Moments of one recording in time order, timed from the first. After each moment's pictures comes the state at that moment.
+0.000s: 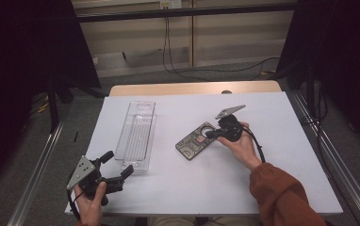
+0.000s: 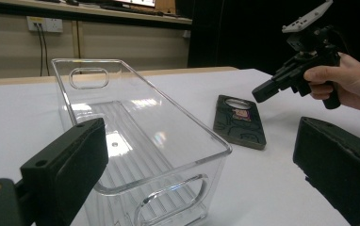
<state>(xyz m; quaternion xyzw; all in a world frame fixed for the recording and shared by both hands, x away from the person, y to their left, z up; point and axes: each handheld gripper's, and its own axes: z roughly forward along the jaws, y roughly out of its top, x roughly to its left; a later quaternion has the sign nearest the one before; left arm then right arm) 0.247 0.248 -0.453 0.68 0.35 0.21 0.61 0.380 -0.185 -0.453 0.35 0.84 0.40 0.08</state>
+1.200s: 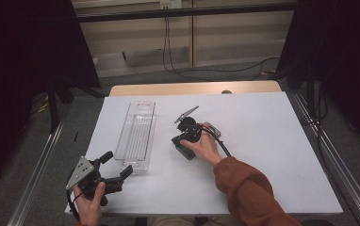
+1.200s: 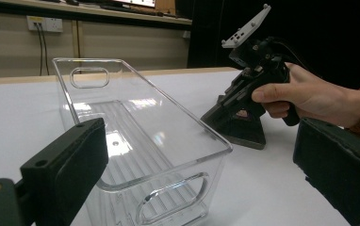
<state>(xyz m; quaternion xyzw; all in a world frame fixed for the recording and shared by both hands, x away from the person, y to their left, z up) 0.247 0.249 -0.453 0.68 0.35 0.21 0.61 0.408 -0.074 -0.475 0.32 0.87 0.36 0.02</state>
